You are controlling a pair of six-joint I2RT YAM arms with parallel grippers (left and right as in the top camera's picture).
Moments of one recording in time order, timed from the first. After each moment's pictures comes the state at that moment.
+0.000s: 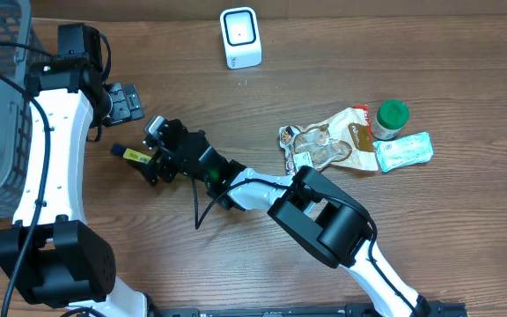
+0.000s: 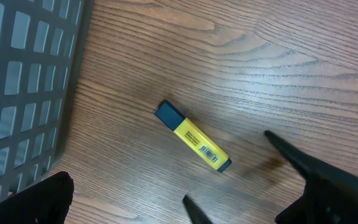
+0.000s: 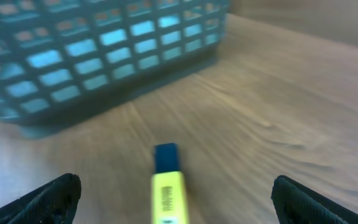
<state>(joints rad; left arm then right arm) 0.10 1.77 1.67 -1.16 -0.16 -0.23 0.91 2.37 1.45 0.67 -0.19 0.08</state>
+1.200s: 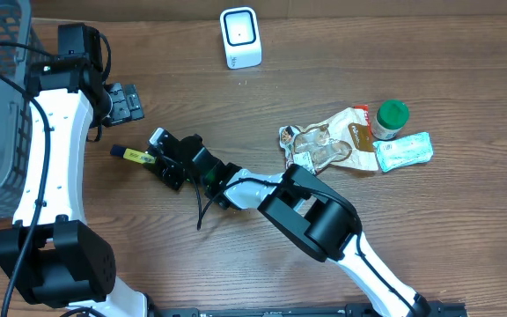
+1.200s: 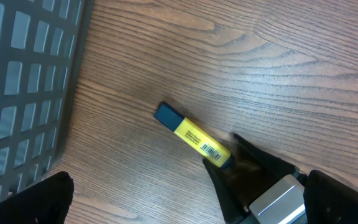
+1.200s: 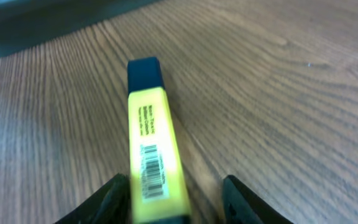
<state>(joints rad) 0.10 1.77 1.67 -1.16 -0.16 -0.23 0.91 2.46 1.51 0.49 -0.17 0.01</state>
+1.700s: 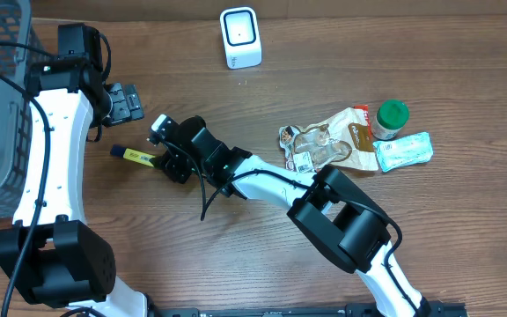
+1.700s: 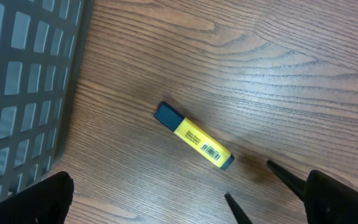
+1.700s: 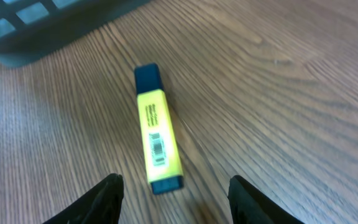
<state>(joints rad) 0.10 1.77 1.67 -1.16 -0.16 -0.23 0.88 2.26 1.50 0.16 -0.20 0.02</state>
